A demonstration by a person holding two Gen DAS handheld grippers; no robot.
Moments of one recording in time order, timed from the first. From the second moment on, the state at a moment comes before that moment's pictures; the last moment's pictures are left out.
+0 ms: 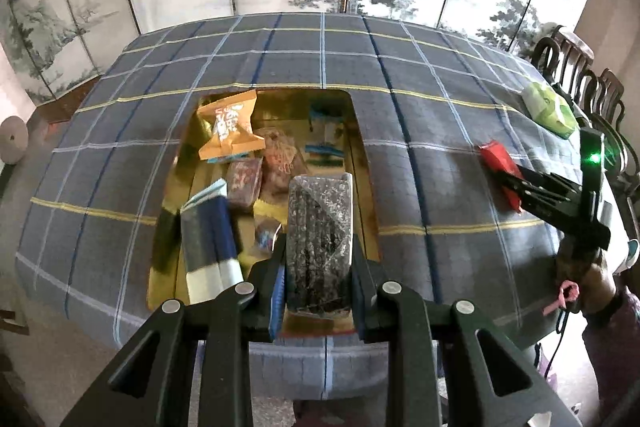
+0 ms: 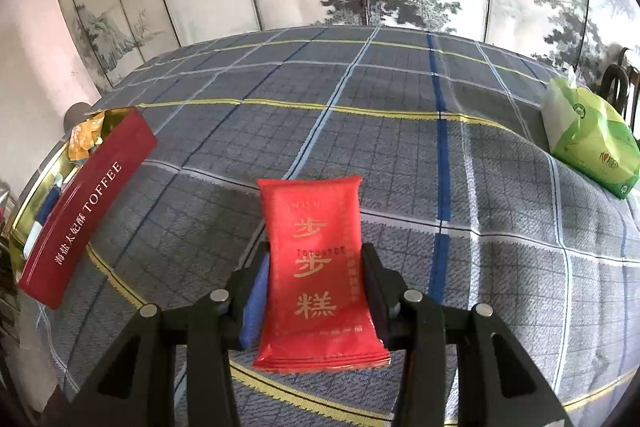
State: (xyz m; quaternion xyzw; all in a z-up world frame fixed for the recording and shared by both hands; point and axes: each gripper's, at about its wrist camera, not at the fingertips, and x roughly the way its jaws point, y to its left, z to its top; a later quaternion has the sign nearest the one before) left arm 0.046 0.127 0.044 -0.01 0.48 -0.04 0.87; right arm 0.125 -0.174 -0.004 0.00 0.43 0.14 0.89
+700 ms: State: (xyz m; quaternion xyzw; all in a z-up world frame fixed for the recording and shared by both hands) left arm 0.112 0.118 0.016 0.02 0.49 -0.03 0.87; right arm 0.125 -0.173 -0.004 0.00 0.43 0.14 0.89
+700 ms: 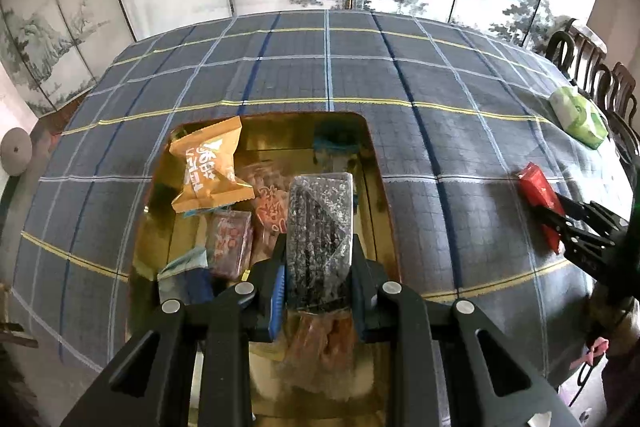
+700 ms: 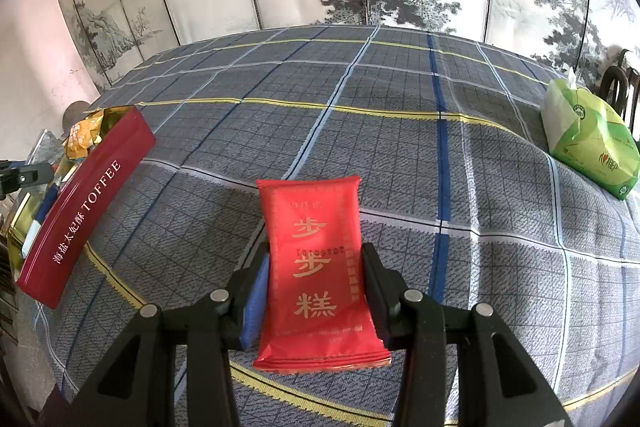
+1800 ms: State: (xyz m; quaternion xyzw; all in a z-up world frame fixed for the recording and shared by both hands) left arm 0.127 0.113 0.009 0.03 0.48 -0.01 0.88; right arm 0.126 -0.172 -0.004 0.00 0.43 0.14 0.89
